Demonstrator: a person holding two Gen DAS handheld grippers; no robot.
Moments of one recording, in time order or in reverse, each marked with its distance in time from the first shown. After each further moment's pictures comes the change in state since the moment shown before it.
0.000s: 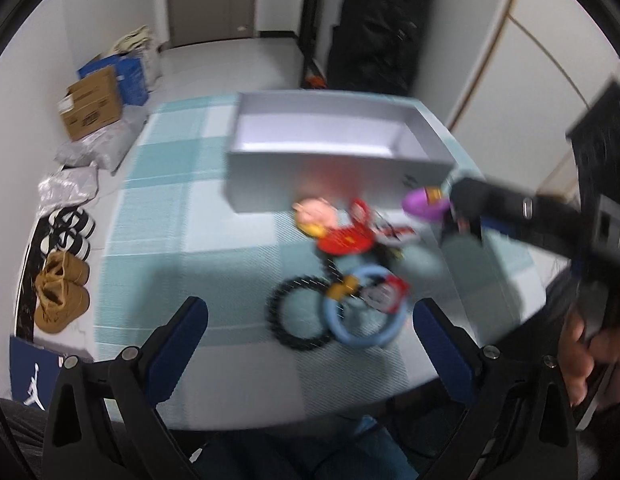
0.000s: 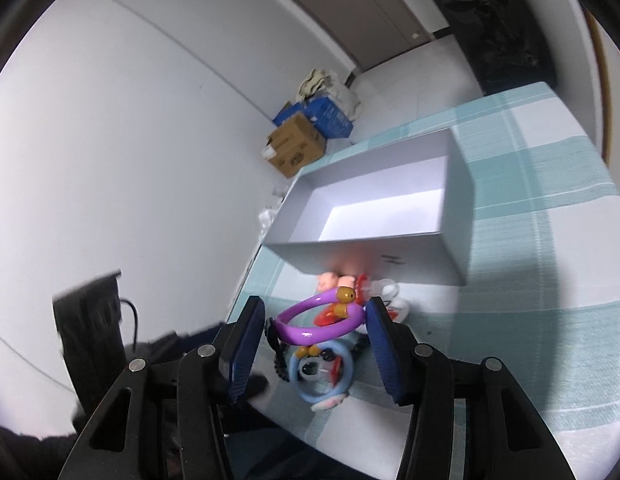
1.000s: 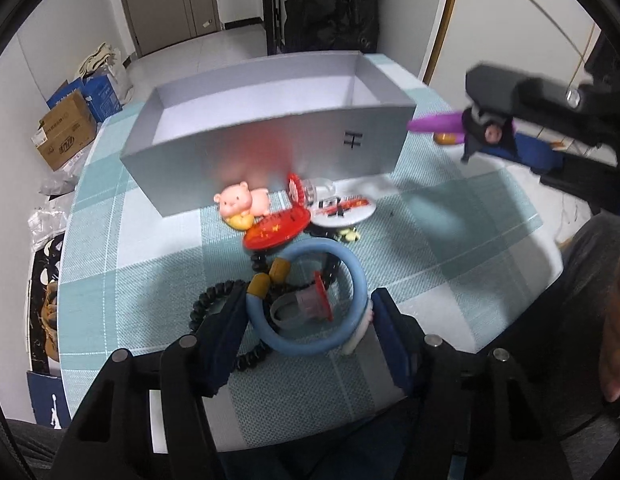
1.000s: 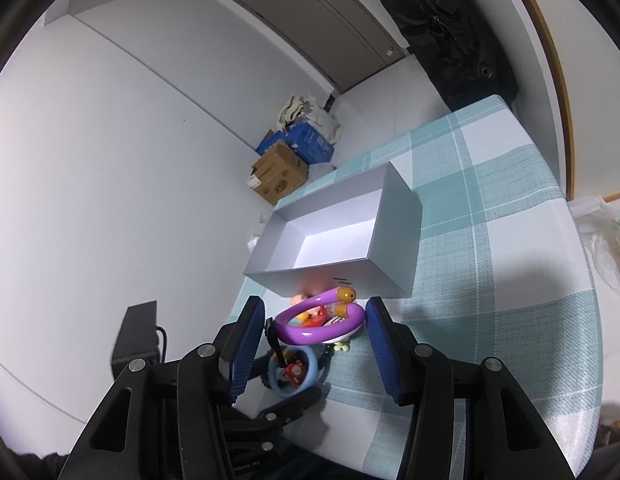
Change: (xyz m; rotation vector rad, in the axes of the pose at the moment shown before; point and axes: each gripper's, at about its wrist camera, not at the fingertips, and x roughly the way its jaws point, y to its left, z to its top) left arm 0.015 -0.025 0.001 0.136 0.050 0.014; right arm -0.042 -0.019 0.002 0.067 -0.084 -0.026
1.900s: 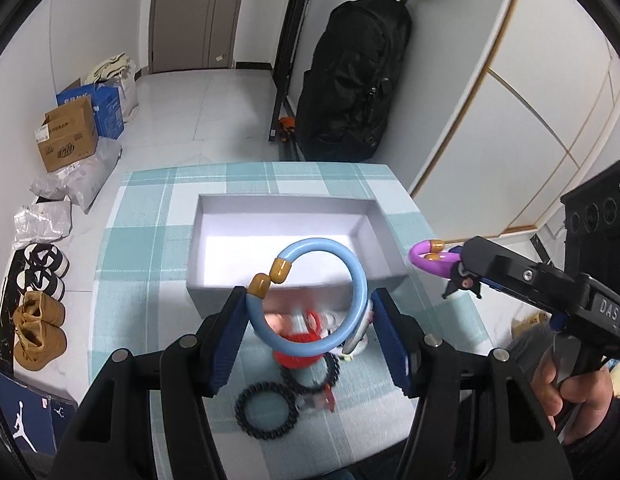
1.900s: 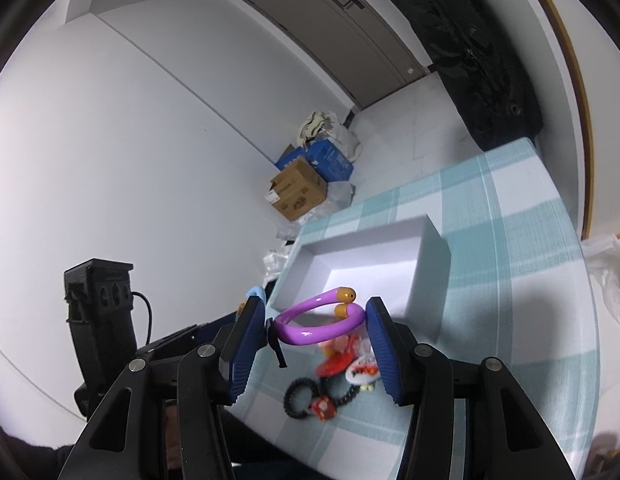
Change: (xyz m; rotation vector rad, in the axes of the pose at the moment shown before) left arm -0.031 0.038 0.062 -0.161 -0.188 -0.134; right arm 0.001 0.021 0.035 -0.056 -0.048 0.048
